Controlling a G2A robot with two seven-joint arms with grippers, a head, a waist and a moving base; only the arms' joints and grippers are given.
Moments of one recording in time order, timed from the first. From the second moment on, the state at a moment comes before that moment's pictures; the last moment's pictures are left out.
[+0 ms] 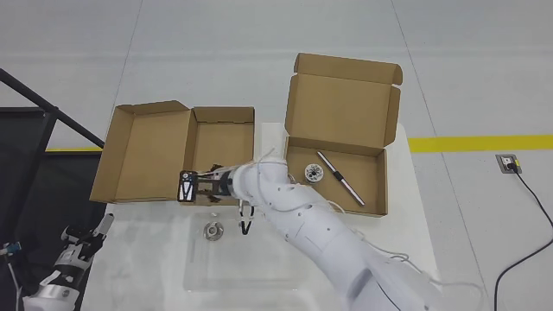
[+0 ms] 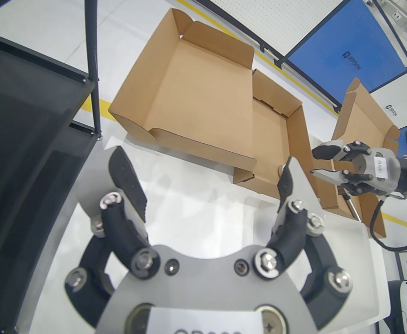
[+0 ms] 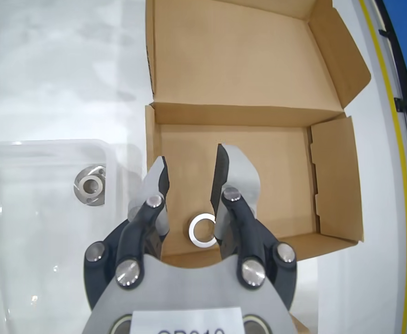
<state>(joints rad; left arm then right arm) 1.66 -1.19 -2.02 -1.69 0.57 -0.33 -0.18 -0.19 -1.93 0.58 -0.35 -1.67 -0.64 -0.07</state>
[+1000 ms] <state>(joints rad) 1.66 -1.18 -2.00 -1.69 0.58 -0.32 -0.17 -0.40 -1.73 0.62 -0.87 -1.86 -1.01 0.16</state>
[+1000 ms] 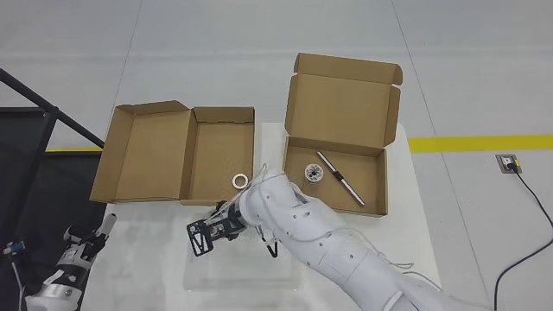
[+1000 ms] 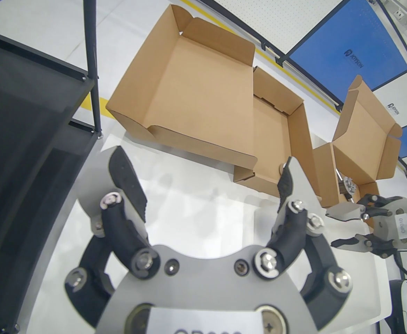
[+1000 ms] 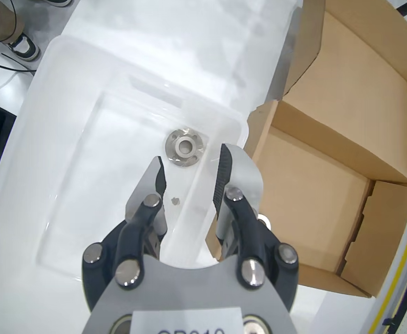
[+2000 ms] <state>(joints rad) 1.67 -1.19 -1.99 -1.75 0.58 -0.26 -0.19 -0.45 -1.76 0.59 -0.90 -1.82 -0.87 0.31</state>
